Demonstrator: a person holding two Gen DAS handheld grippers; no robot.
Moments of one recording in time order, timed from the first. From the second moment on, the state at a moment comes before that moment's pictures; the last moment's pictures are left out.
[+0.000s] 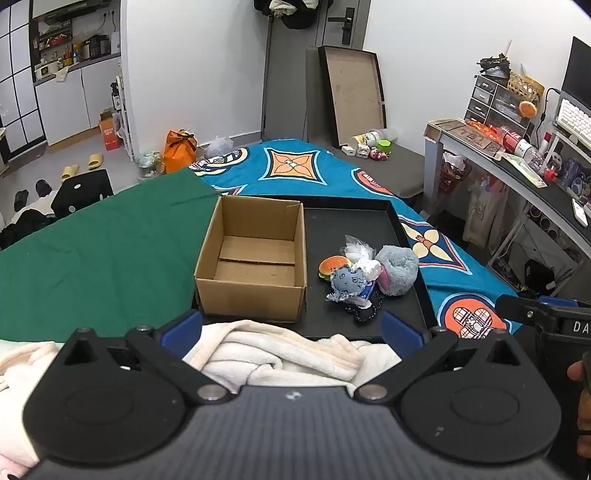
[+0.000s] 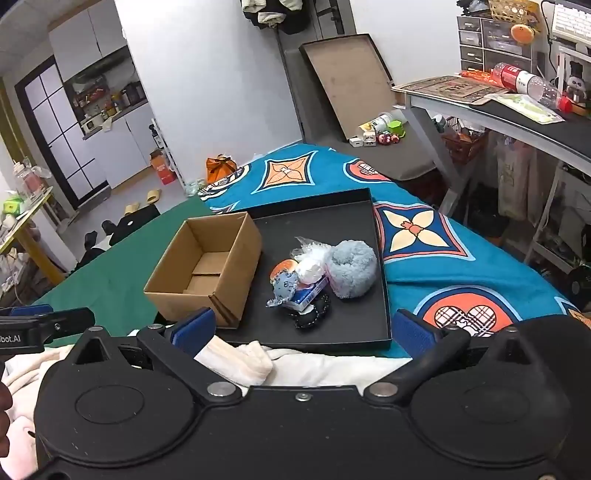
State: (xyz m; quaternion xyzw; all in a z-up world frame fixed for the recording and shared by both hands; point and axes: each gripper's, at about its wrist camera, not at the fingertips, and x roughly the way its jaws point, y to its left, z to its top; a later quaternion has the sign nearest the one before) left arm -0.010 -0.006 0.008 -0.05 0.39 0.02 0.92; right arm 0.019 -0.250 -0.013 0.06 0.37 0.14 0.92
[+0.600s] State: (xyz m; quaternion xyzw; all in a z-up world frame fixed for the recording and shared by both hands) left arm -0.014 -0.005 0.007 -0.05 0.39 0.02 0.92; right arm 0.017 -0.246 -0.010 0.05 0.37 0.14 0.92
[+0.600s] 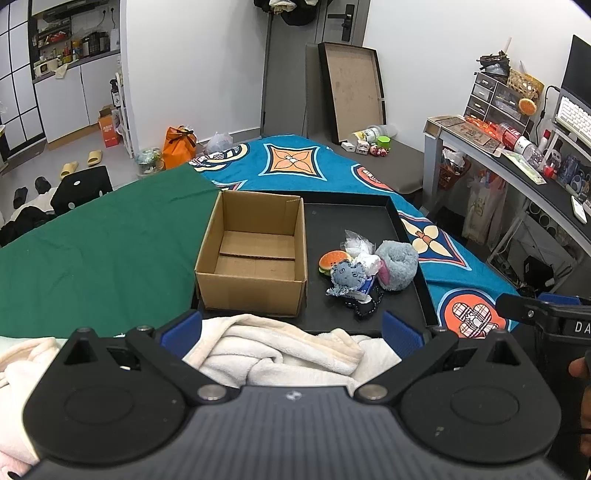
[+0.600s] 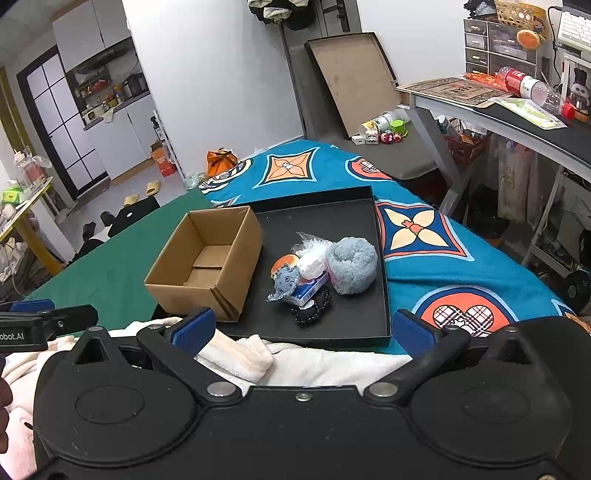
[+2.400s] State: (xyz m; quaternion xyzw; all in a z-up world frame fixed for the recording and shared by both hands) left arm 0.010 0.005 -0.004 -0.06 0.41 0.03 0.91; right arm 0.042 -0.243 -0.023 0.03 0.40 0.11 0.91
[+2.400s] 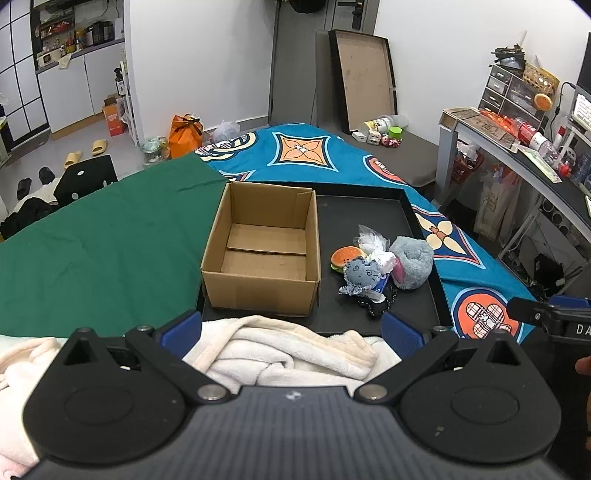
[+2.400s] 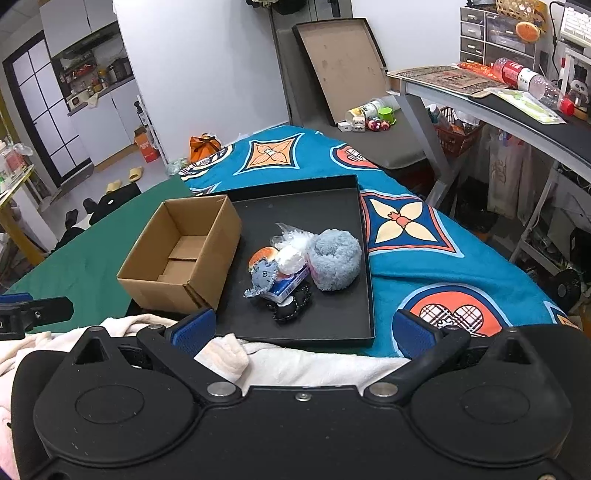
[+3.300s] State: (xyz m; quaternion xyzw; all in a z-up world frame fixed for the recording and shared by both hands) left arm 0.099 0.044 -0.040 -0.09 0.45 0.07 0.89; right arm 0.136 -0.251 -0.066 0.08 0.44 0.11 0.89
